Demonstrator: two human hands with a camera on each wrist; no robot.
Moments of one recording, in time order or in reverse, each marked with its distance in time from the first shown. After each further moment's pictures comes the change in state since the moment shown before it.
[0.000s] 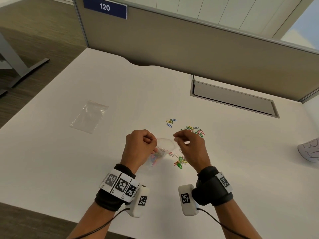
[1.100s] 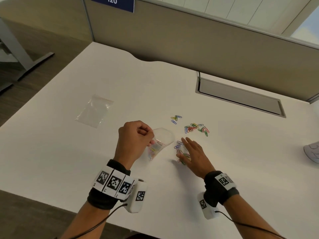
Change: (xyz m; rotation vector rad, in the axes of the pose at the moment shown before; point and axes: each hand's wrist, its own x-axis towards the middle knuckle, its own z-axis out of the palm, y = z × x) left_hand -0.008 0.009 -0.030 -0.070 0.103 0.035; right_hand -0.018 0.081 0.011 -0.474 -0.422 0.069
